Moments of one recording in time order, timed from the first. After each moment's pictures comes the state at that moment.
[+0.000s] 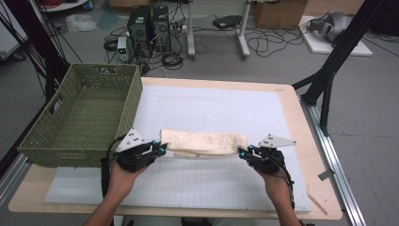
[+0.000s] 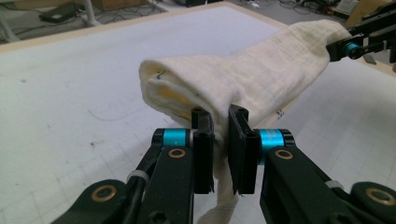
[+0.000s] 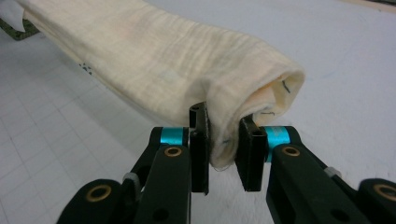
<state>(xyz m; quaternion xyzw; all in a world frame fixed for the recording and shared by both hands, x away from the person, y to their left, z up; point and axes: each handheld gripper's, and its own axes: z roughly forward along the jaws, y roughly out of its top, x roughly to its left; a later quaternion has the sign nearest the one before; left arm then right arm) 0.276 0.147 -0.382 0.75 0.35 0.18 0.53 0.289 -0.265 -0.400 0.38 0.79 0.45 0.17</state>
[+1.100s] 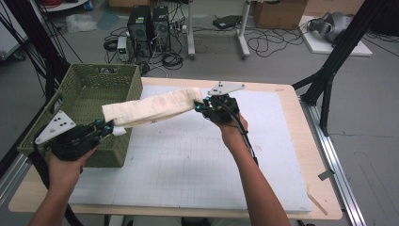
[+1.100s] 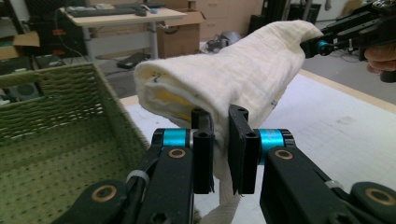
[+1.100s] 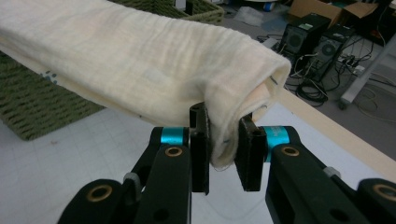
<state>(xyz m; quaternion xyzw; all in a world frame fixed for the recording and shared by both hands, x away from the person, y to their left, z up) 0.260 0.264 -0.317 0.68 0.38 0.28 0.56 0.382 -0.130 -0.304 0.27 0.81 0.48 0.21</state>
